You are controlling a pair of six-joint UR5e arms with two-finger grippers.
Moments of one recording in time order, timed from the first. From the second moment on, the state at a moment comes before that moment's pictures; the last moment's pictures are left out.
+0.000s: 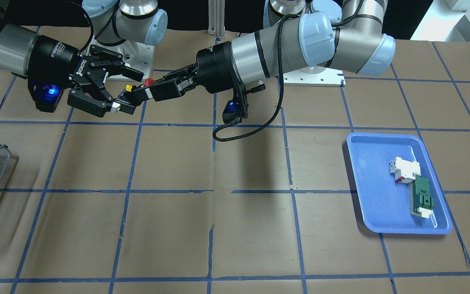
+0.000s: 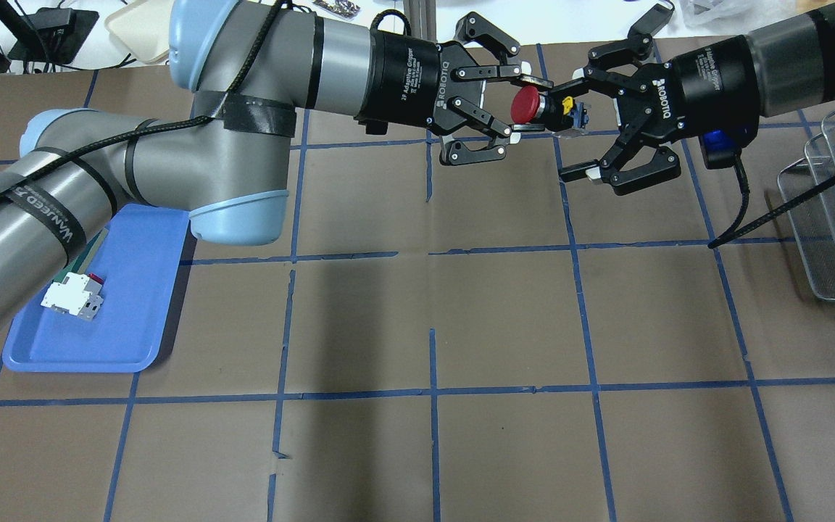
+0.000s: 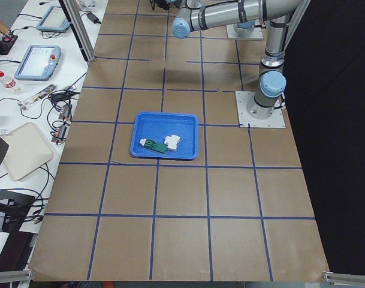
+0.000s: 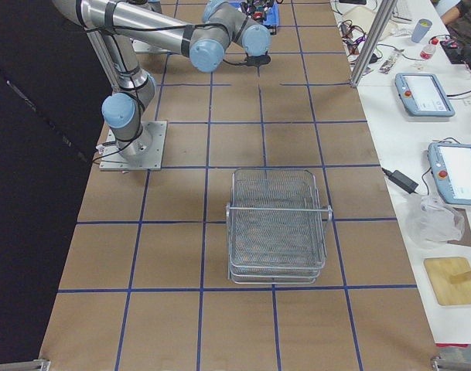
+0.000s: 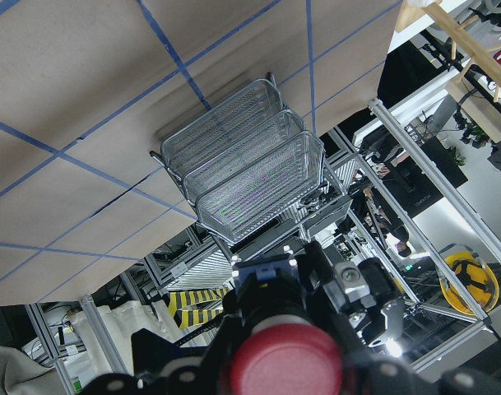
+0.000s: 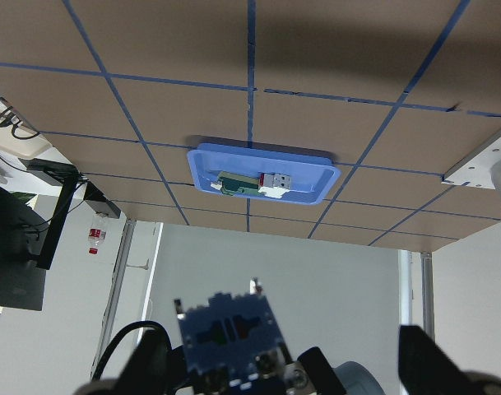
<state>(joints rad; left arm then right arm) -1.79 -1.79 -1.73 -0.61 0.47 -1.60 1.29 -1.60 1.74 -1.29 -0.52 0.94</state>
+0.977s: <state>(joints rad) -1.79 -1.79 -1.73 -0.61 0.47 -1.60 1.29 -1.61 1.77 -1.29 -0.52 0.93</state>
